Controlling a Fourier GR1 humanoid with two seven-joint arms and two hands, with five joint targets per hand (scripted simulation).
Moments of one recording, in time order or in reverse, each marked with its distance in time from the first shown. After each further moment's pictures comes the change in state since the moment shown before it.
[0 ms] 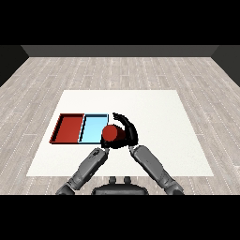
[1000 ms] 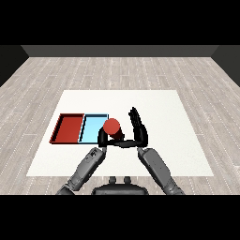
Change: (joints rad) left arm 0.027 0.002 0.061 -0.046 -0.084 0.022 0.018; right arm 0.118 -0.026 -0.094 -0.156 0.003 0.082 0.055
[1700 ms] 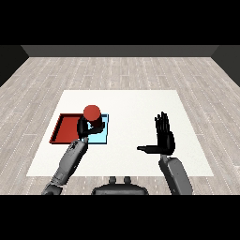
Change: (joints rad) left arm -0.044 0.197 0.216 -0.063 -0.030 -0.055 0.139; right arm 0.257 -0.154 -0.197 -0.229 -0.112 0.149 -0.005
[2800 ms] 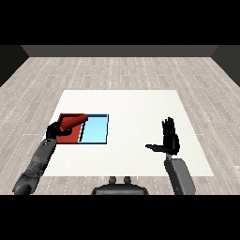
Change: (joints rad) left arm -0.158 0.339 0.122 0.833 -0.202 -0.140 0.210; right arm 0.049 -0.022 -0.137 0.201 -0.055 0.111 -0.114
